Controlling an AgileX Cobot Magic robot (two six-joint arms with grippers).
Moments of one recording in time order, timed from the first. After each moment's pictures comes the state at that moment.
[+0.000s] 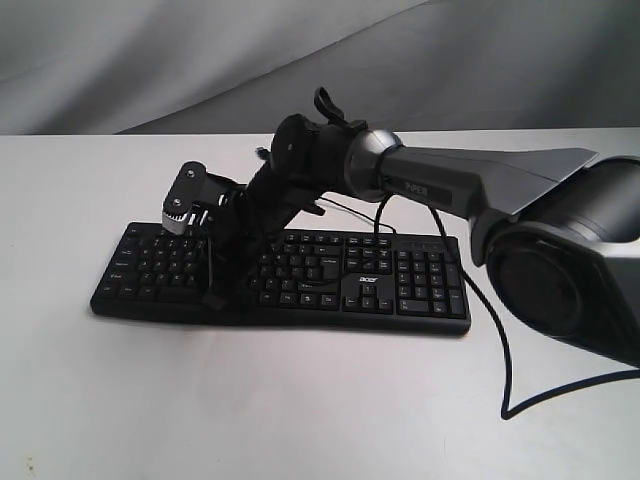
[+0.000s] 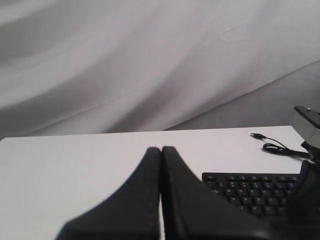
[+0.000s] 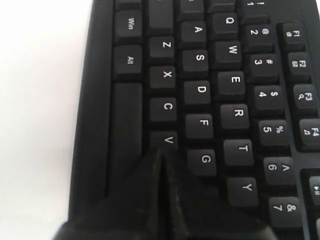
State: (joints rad) left arm 0.15 0.00 0.00 0.12 0.11 -0.07; right arm 0.66 2.48 -2.00 0.62 0.83 -1.13
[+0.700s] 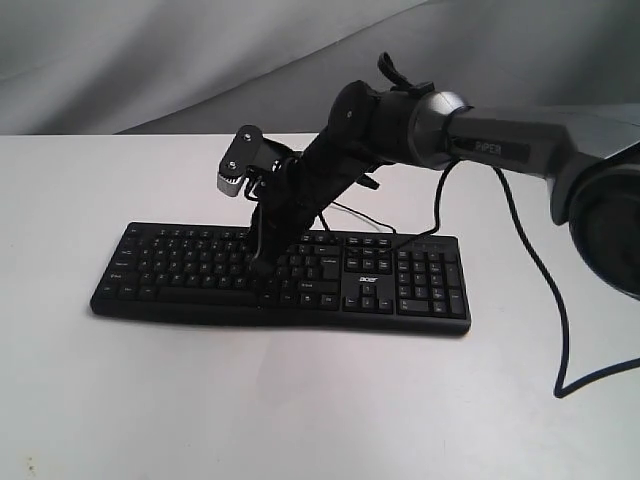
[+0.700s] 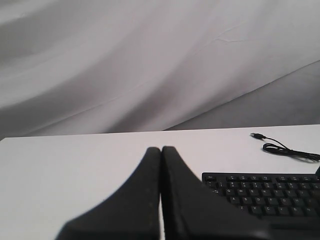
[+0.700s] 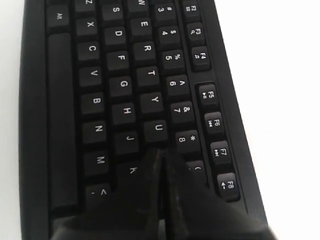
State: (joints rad) left arm 0.15 0.00 0.00 0.12 0.11 -0.07; right arm 0.56 2.34 -1.82 0.60 0.74 -1.15
